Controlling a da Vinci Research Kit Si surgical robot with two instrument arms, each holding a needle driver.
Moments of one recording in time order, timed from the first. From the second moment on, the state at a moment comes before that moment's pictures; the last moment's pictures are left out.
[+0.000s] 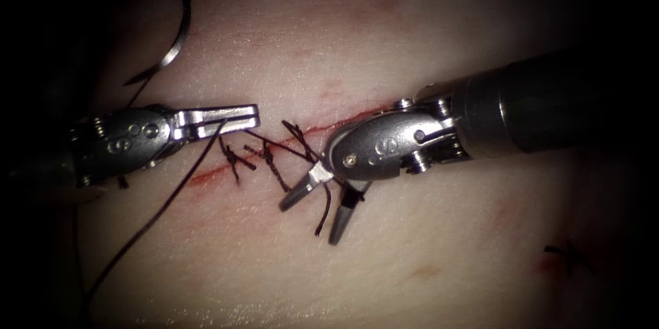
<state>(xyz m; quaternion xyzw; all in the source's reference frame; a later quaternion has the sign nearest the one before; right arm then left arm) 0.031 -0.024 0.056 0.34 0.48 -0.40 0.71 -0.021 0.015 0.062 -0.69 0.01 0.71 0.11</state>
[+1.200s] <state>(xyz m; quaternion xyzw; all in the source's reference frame) 0.031 -0.017 0.054 0.33 0.52 -0.33 0.72 -0.024 -0.004 0.059 -0.69 -0.02 0.72 0.09</state>
